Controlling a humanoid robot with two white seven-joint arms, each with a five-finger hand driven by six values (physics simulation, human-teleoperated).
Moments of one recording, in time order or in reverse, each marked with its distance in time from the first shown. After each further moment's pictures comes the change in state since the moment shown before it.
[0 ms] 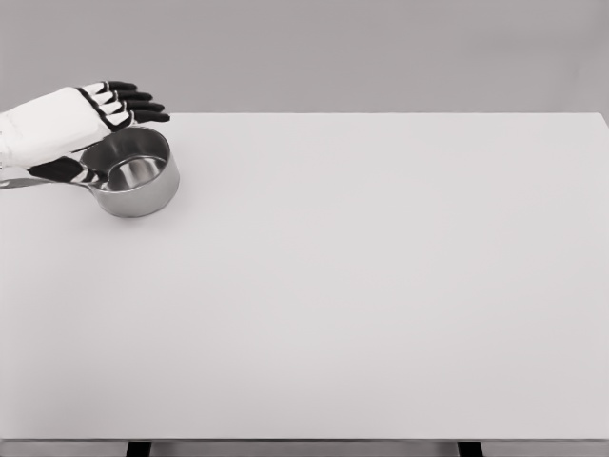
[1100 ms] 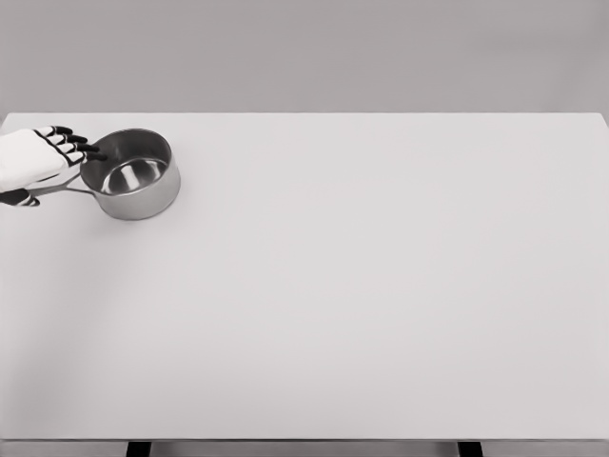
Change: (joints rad) left arm 0.006 -0.072 0.009 0.358 -0.398 0.005 -0.043; right arm 0.000 0.000 0.000 0.000 0.000 0.000 0.000
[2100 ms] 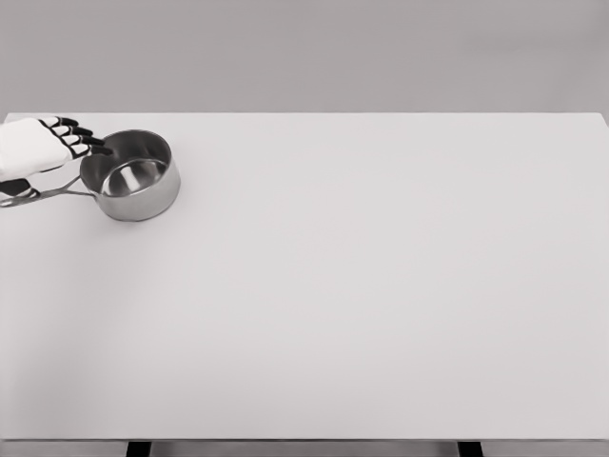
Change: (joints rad) left arm -0.043 0.012 0.007 -0.069 0.058 -0.006 -0.127; right arm 0.000 0.000 0.000 0.000 0.000 0.000 0.000
